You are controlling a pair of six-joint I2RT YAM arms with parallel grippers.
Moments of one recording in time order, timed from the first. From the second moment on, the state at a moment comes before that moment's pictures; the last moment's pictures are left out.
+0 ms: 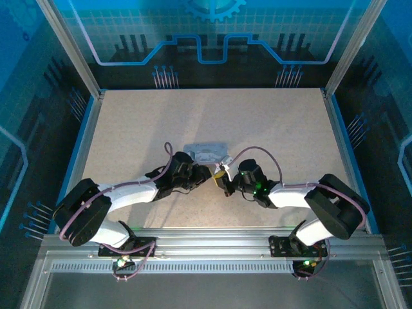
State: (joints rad) left arm -0.70 1.42 0.60 0.17 0.23 -1.22; right arm 0.73 1.48 0.45 0.52 -0.26 0.10
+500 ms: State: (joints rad) left arm -0.70 1.48 0.60 0.21 0.23 -1.22; right arm 0.72 1.52 0.46 0.50 -0.25 0.12
